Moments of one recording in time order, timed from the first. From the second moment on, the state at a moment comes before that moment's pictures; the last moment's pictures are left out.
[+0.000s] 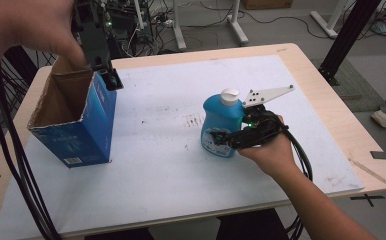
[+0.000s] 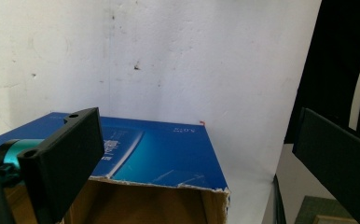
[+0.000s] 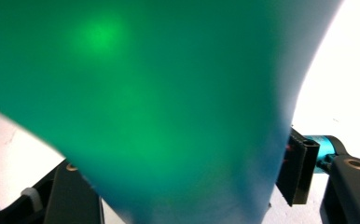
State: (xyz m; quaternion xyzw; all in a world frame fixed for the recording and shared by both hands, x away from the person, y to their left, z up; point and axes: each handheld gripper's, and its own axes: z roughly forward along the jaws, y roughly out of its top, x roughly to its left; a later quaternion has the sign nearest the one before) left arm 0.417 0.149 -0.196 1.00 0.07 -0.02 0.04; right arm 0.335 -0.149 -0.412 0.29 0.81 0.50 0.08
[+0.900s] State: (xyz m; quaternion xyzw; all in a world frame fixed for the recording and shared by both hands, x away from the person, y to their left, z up) left arm 0.409 0.149 -0.193 1.00 0.07 -0.01 0.04; right arm 0.333 -0.137 -0.386 0.23 0.84 0.47 0.13
